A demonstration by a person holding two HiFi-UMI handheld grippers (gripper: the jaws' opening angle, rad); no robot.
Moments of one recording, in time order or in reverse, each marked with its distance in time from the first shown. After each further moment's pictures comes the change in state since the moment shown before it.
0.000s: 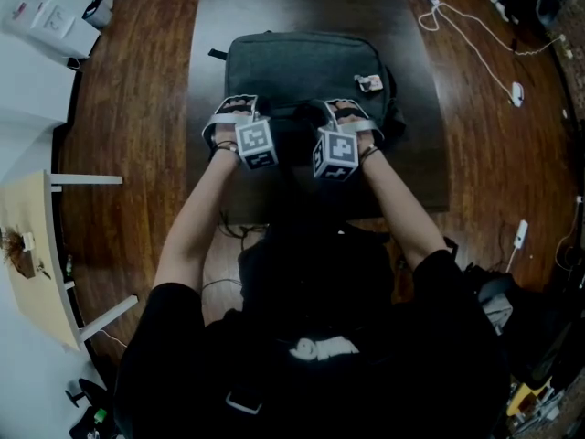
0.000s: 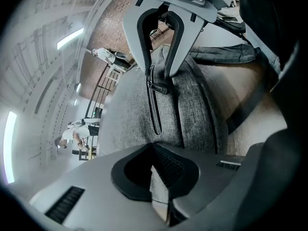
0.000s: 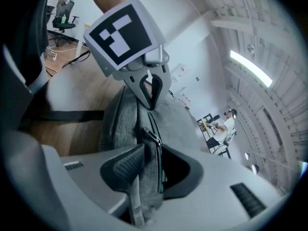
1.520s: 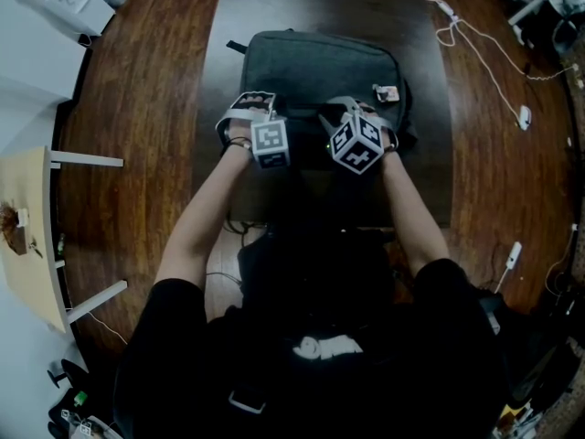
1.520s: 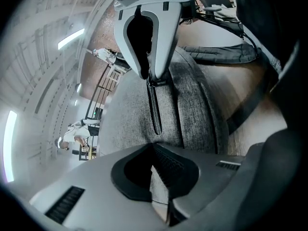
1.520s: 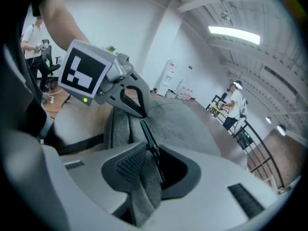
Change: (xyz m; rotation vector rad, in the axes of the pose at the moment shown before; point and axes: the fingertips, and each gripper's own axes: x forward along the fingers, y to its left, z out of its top) left arm -0.002 0.000 0.002 -0.018 -0.014 -0.005; right arm 0.005 -0.012 0.004 0.339 -0.027 0.206
